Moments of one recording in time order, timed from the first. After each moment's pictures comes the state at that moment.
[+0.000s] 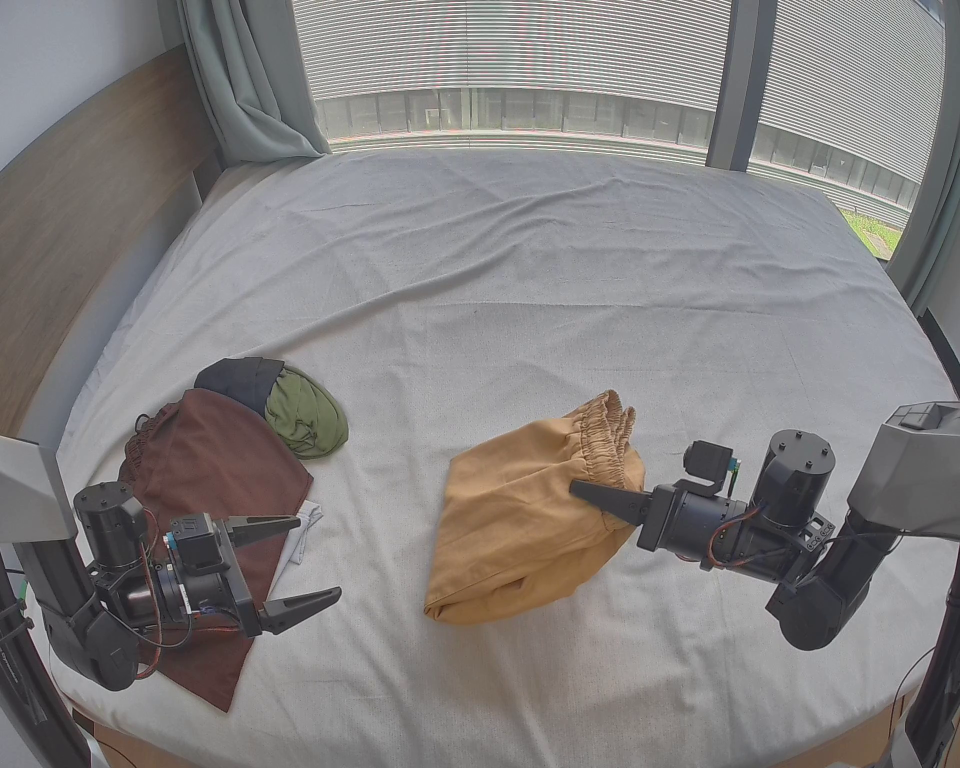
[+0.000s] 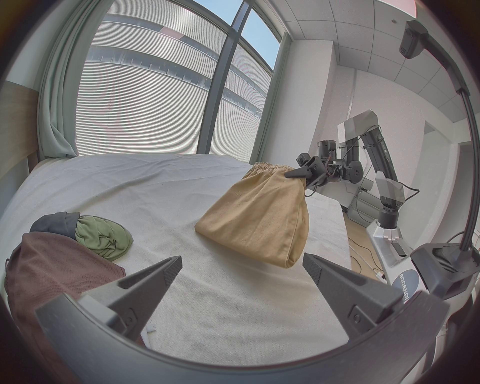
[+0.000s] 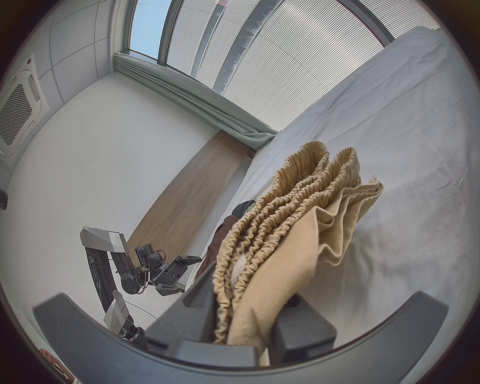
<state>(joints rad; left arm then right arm) -0.05 2.03 -0.17 -1.54 -0.88 0.26 0.46 2.12 -0.53 -1.54 0.52 0.62</state>
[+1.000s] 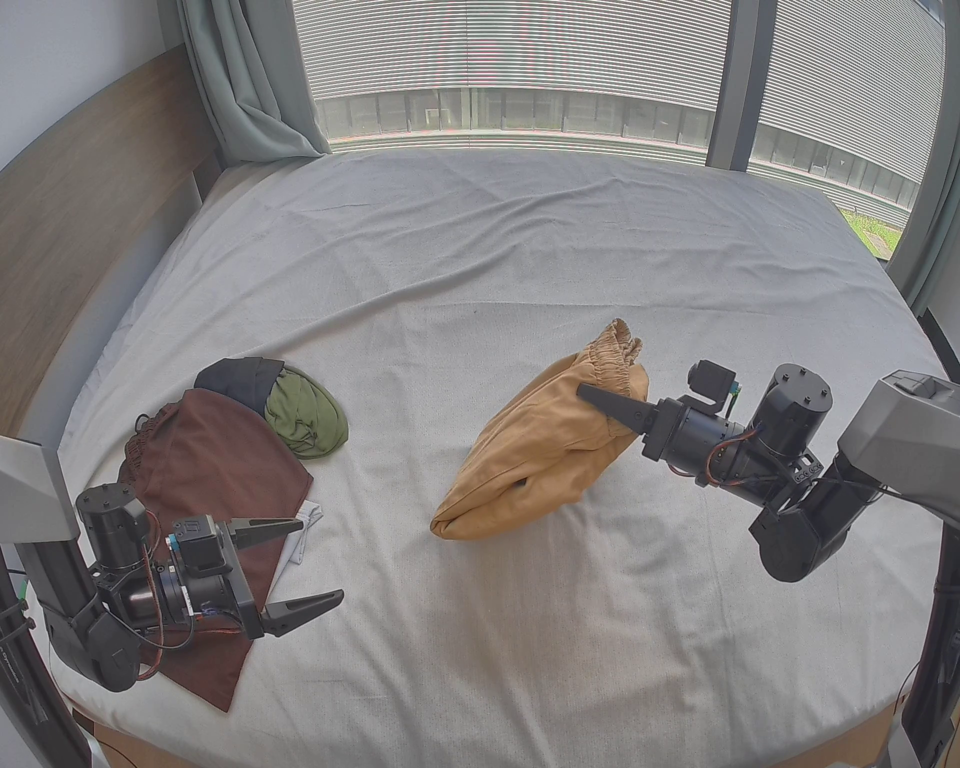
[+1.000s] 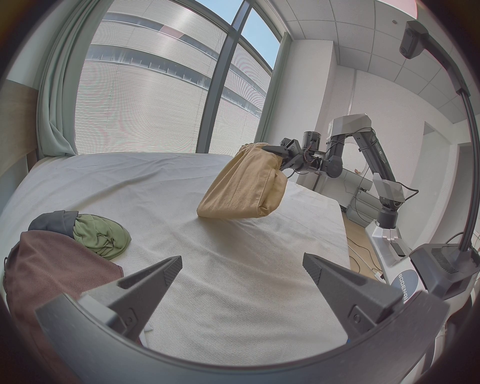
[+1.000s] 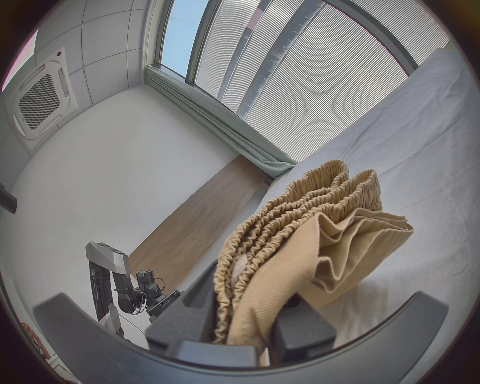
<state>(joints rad) -0.05 2.04 -0.17 -1.54 -0.88 0.26 0.36 2.19 -0.84 -1.53 0.63 0.64</state>
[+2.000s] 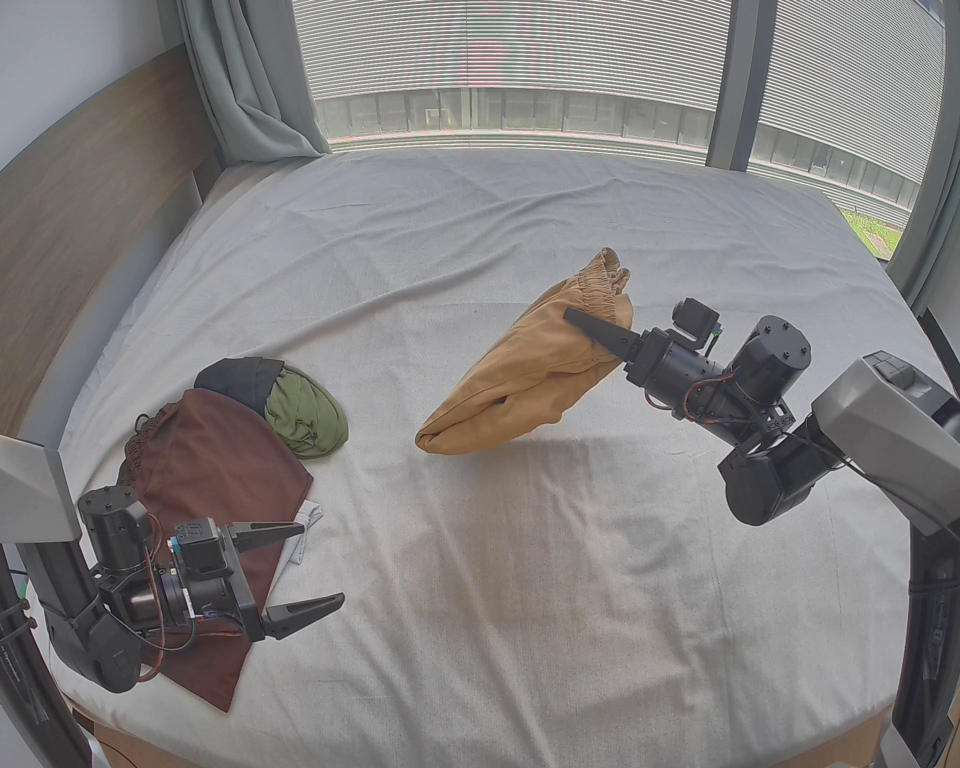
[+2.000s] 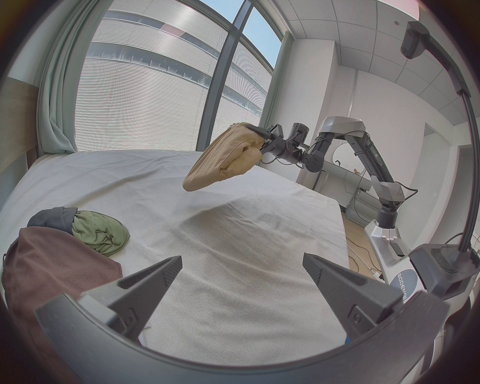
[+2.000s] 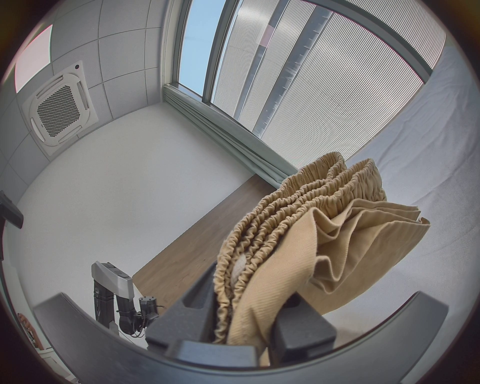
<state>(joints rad) -0.05 2.04 -0.17 -1.54 -0.88 0.26 0.34 2.31 -1.21 -1.51 0.67 0.75</state>
